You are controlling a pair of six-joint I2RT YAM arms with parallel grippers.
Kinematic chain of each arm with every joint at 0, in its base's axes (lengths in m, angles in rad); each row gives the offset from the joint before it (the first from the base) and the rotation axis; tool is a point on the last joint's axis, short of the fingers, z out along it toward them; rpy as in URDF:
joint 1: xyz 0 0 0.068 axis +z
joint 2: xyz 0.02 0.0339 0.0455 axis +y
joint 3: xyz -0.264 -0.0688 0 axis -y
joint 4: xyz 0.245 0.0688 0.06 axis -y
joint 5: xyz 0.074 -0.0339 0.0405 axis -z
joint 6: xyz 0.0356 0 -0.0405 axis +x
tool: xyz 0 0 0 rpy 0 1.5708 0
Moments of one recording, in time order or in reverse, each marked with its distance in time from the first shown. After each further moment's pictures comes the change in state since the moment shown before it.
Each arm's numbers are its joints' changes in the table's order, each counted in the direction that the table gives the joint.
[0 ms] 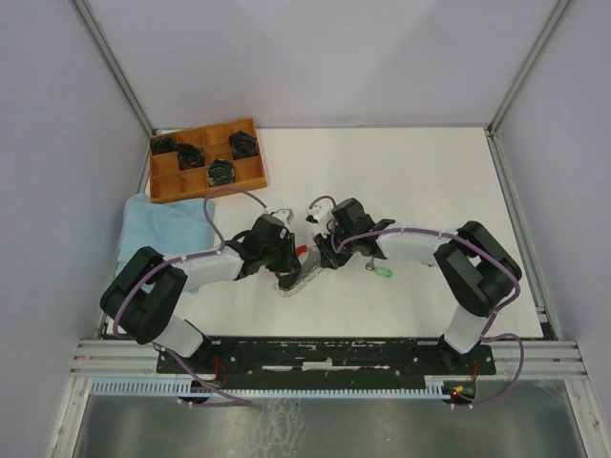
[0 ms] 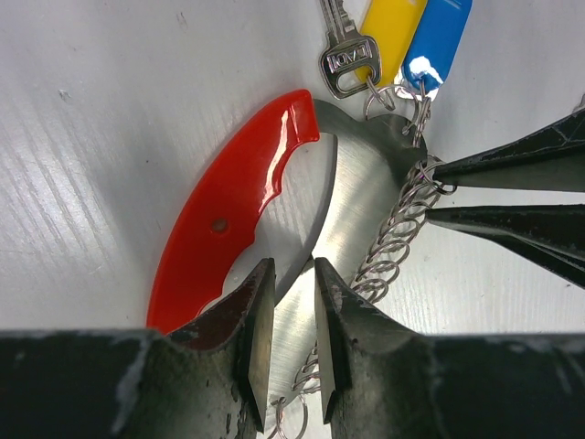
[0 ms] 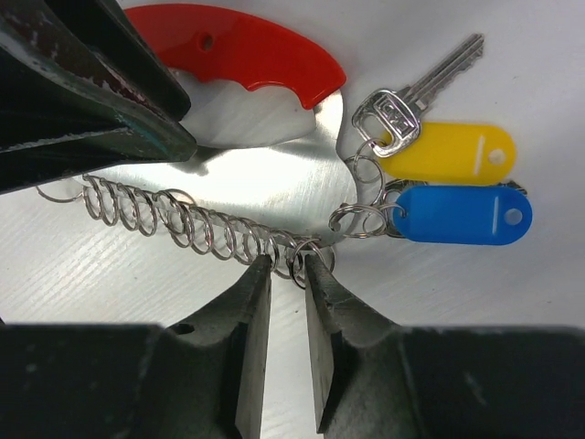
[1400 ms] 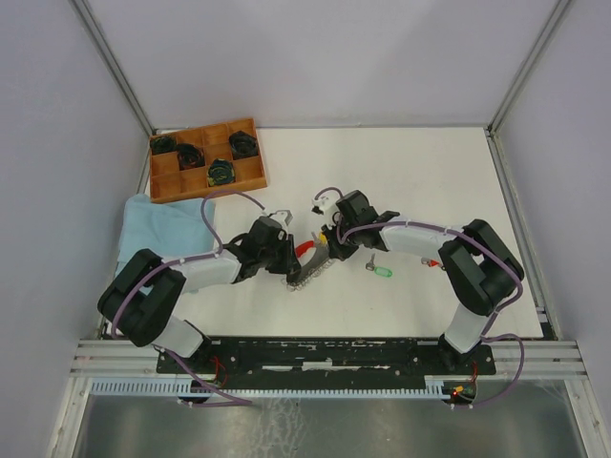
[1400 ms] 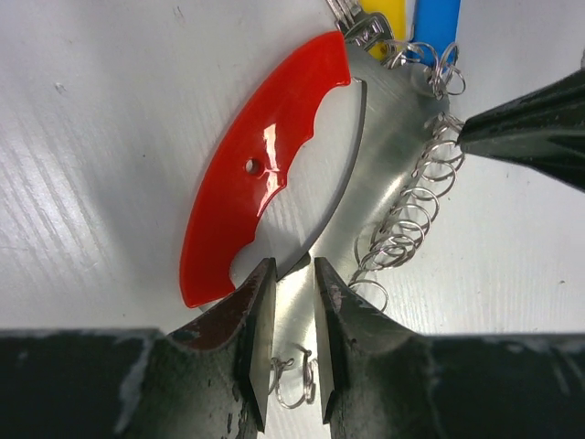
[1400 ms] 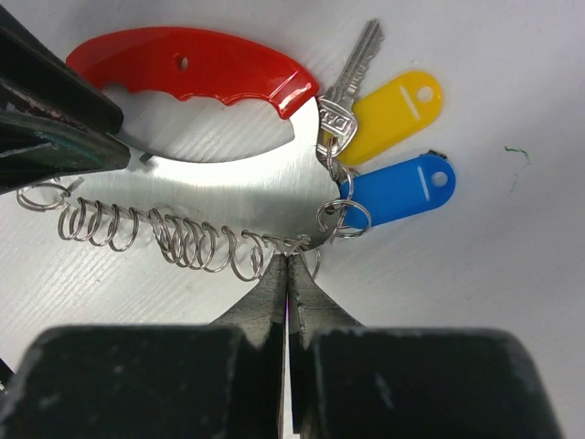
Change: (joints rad) left arm 0.002 -0.012 -0.029 0.036 0.008 -0.005; right arm -0.041 0.001 0.052 -0.089 0.068 0.000
